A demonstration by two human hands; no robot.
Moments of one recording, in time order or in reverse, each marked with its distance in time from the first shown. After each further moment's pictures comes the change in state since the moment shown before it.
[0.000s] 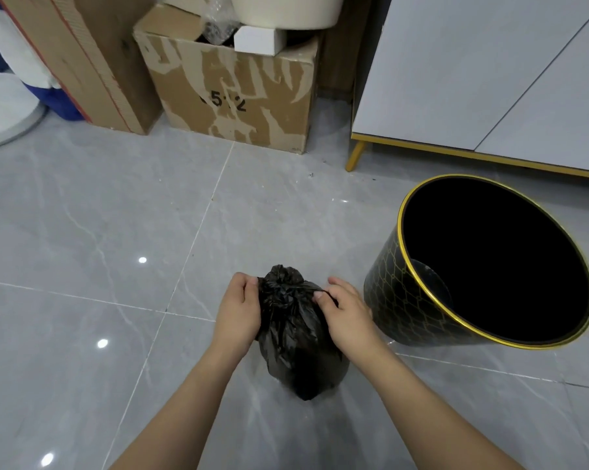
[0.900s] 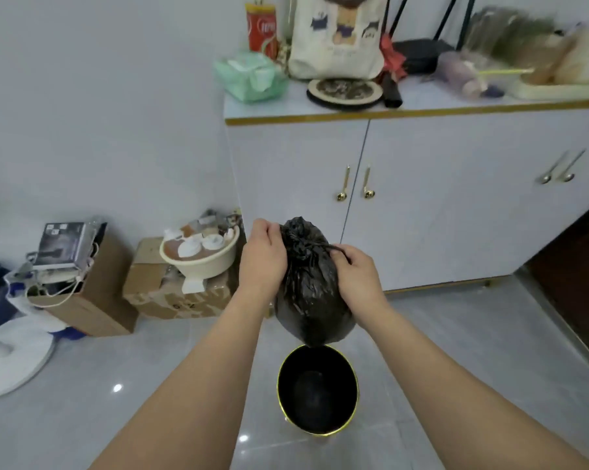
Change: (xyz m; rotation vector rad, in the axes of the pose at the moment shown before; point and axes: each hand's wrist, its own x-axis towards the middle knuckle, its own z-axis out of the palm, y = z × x) left_hand -0.138 0.716 -0.050 0.099 -0.121 0.476; right_hand -0.119 -0.367 -0.560 0.535 0.477 -0.032
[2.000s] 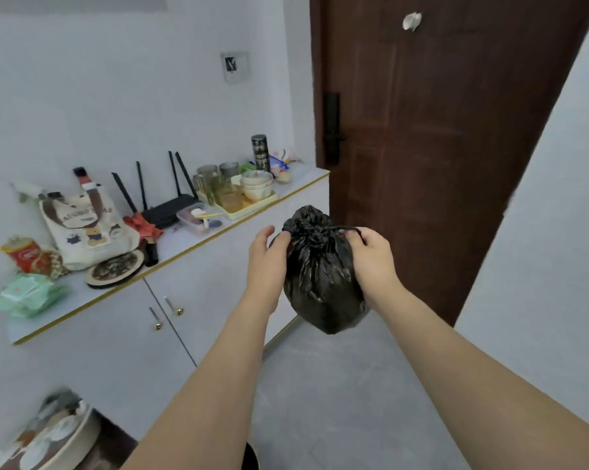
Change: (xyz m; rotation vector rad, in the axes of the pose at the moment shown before) left_hand -0.237 0.437 0.114 -0.449 -0.716 0.072; right_hand -0.204 -0.202 -0.456 0.184 0.784 -0.090
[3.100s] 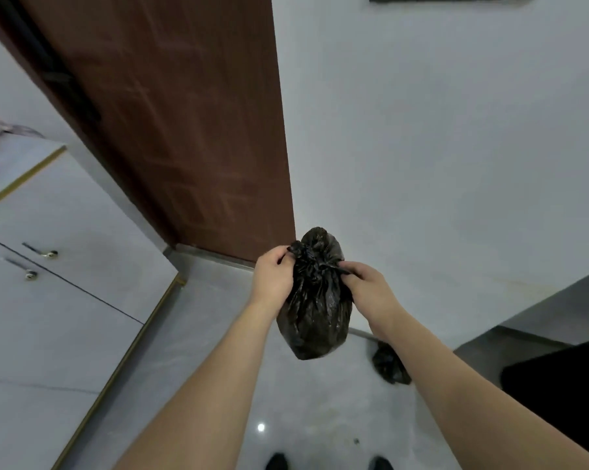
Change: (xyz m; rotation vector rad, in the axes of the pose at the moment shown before) left_hand 0.073 -0.163 0.571 0.311 -0.524 -0.064; right_hand 0.207 0.226 -0.451 0.033 0.202 0.567
